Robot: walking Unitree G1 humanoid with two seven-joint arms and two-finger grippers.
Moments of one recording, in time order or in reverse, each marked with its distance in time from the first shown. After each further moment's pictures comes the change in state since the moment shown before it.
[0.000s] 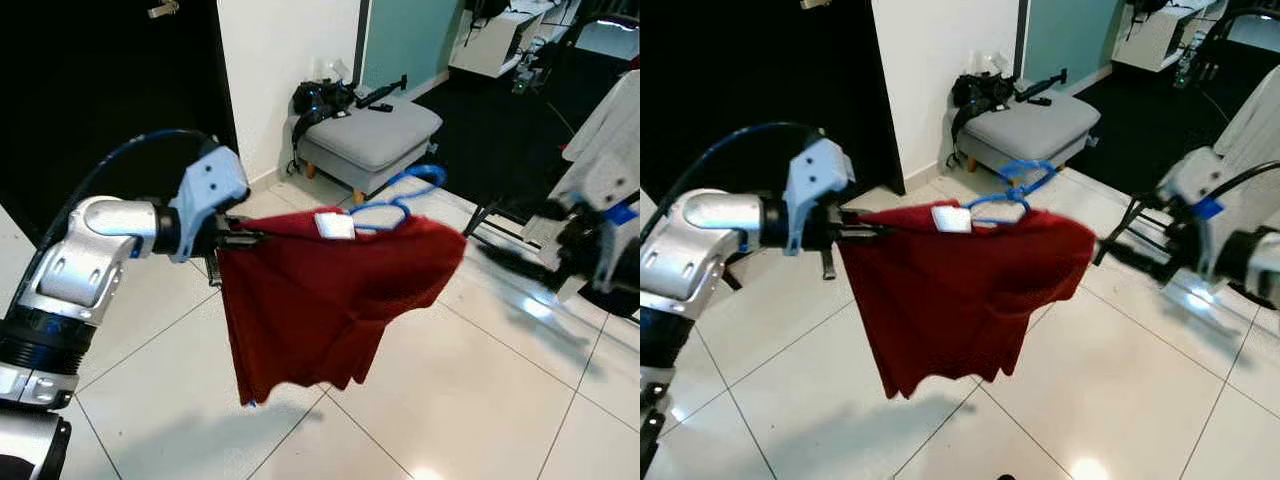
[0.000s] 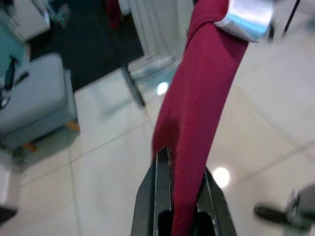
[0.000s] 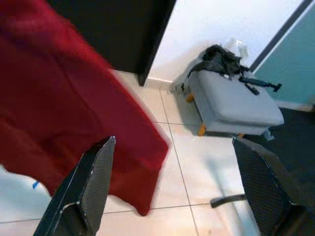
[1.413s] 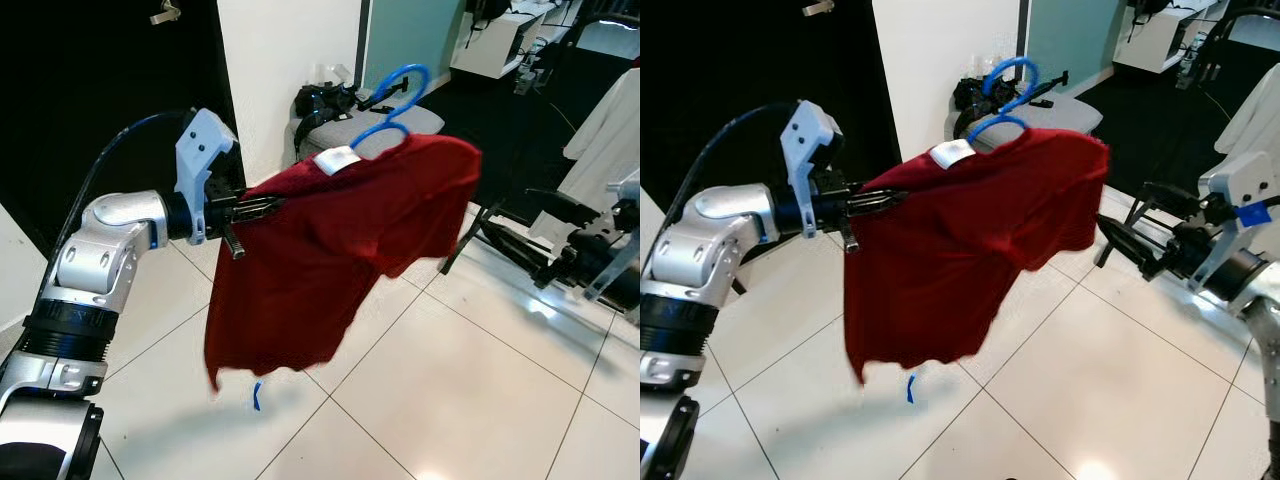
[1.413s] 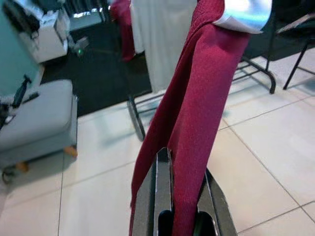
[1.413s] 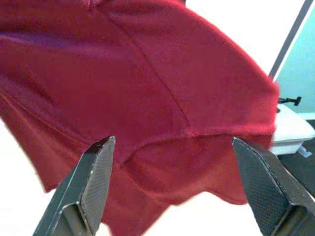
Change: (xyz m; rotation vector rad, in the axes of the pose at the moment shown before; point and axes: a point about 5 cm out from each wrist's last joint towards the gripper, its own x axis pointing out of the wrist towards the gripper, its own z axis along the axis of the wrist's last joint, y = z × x) left arm 0.015 0.007 0.016 -0.097 -0.145 0.068; right arm -0.006 0.031 -0.002 0.204 -0.179 -0.012
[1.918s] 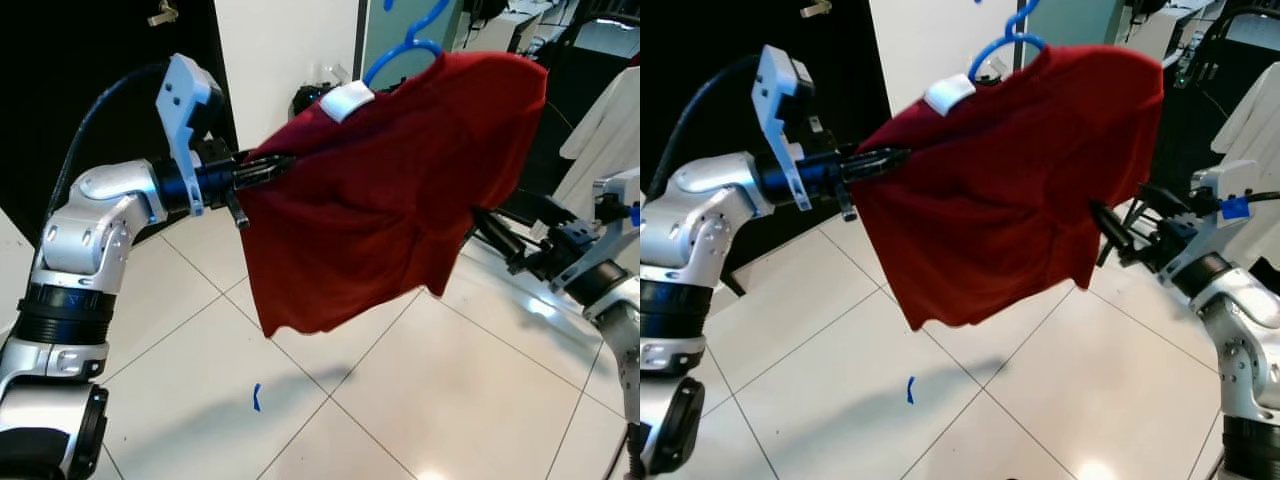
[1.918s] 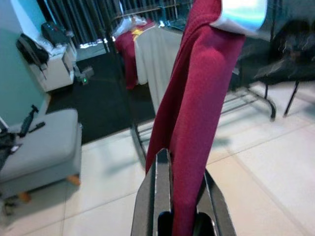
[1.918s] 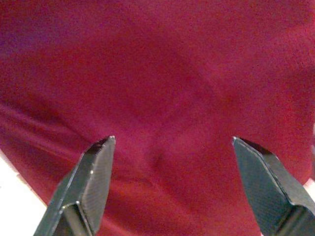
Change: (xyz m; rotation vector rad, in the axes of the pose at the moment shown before) left arm 0.001 0.005 0.021 0.063 -0.050 0.014; right arm 0.017 0.022 0.011 0.109 -0.172 0.046
